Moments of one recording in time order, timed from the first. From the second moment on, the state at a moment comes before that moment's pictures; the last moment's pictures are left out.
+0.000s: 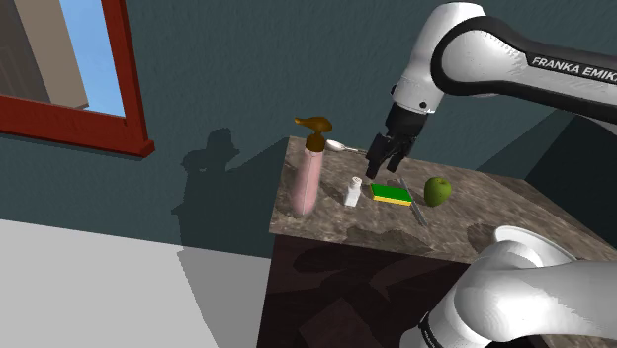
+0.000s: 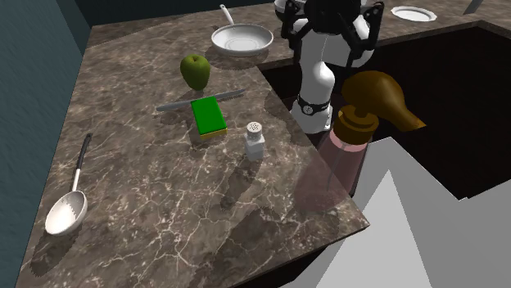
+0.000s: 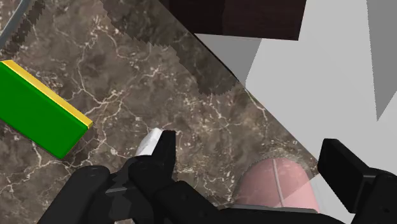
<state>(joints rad) 0.00 -0.82 0.07 -2.41 0.12 1.60 0.01</state>
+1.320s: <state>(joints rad) -0.04 -0.42 -0.08 -2.39 0.07 1.94 -0.22</state>
